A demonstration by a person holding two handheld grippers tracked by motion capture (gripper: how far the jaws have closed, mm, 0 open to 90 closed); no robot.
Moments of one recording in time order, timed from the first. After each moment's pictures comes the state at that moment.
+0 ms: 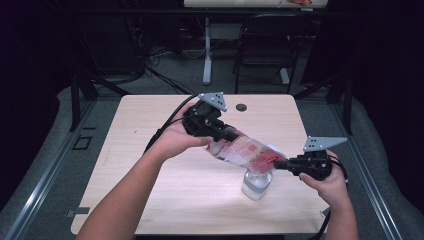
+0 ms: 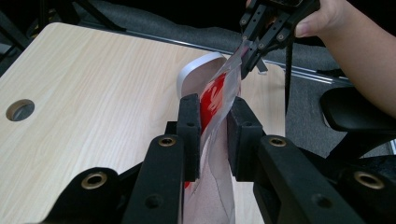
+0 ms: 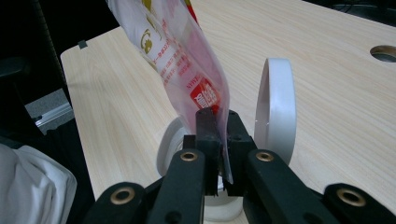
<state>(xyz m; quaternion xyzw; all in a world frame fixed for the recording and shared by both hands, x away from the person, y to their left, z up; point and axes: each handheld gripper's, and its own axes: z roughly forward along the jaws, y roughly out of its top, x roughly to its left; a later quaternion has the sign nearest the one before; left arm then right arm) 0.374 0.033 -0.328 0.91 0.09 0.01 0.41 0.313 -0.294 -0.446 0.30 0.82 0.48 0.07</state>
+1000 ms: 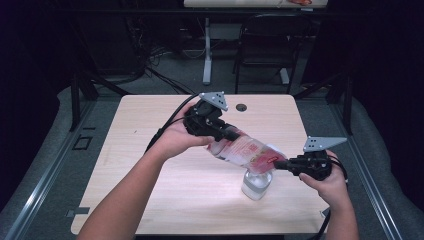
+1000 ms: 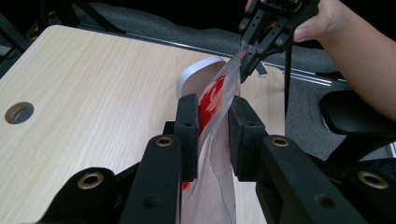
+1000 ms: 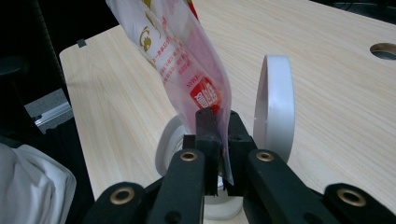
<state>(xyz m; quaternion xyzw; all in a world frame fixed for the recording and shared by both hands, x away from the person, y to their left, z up) 0.375 0.030 -0.328 0.91 0.09 0.01 0.41 0.313 -0.295 -0.447 0.30 0.82 0.48 0.07</state>
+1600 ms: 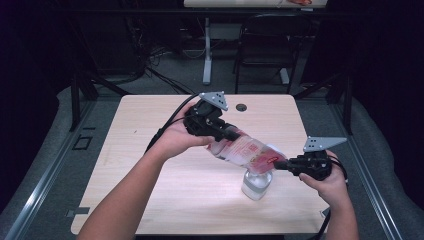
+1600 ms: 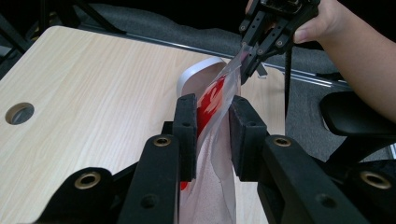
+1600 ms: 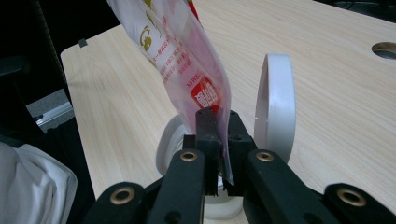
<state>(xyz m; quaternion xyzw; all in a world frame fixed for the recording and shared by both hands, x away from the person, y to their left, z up) 0.375 0.030 -0.328 0.91 0.09 0.00 0.41 0.314 -0.295 -0.448 0.30 0.82 0.48 0.07</state>
